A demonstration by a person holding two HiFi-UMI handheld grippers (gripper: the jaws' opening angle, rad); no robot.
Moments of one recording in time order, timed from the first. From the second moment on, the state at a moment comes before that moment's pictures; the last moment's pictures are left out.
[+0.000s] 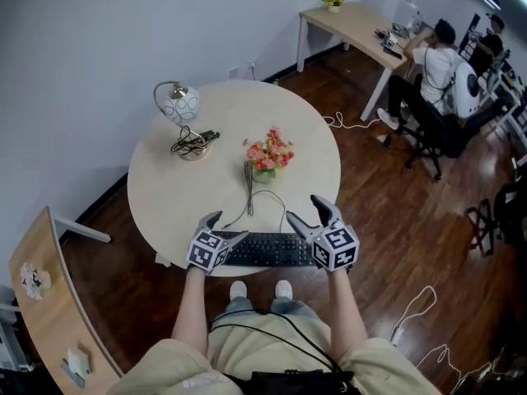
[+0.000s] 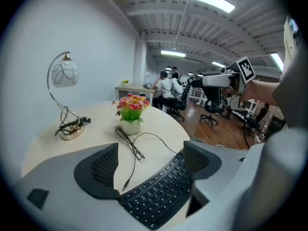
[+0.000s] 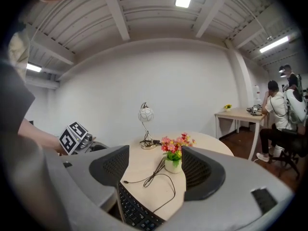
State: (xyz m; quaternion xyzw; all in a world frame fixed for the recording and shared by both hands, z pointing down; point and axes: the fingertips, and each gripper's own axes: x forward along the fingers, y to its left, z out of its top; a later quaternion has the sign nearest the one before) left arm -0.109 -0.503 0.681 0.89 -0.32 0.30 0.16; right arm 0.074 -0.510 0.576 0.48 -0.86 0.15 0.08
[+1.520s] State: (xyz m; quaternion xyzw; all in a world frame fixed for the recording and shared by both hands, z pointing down) left arm -0.056 -0.444 0.855 0.79 0.14 0.58 0.11; right arm 0.097 -0.373 0.860 0.62 -0.56 0.51 -0.23
